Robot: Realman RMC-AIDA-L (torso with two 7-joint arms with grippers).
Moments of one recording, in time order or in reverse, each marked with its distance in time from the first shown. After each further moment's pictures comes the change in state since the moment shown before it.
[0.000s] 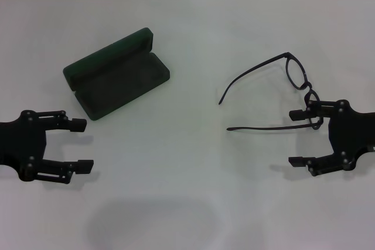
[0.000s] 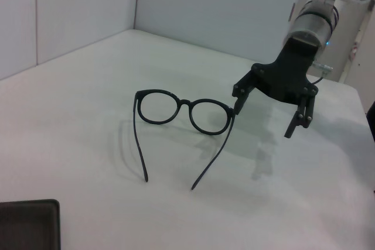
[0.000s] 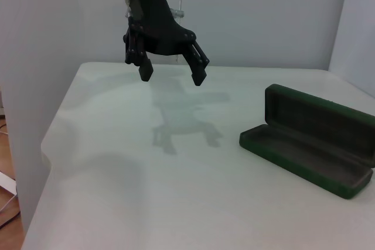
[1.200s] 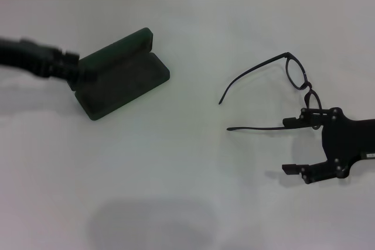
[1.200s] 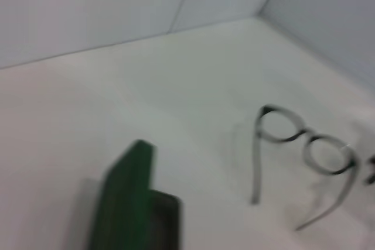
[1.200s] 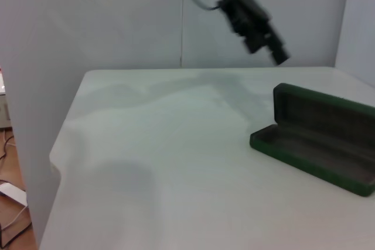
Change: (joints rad) left arm -0.291 0.032 -0.080 0.084 0.250 -0.115 -0.644; right arm -0.007 0.019 -0.015 0.006 -0.001 0.002 0.032
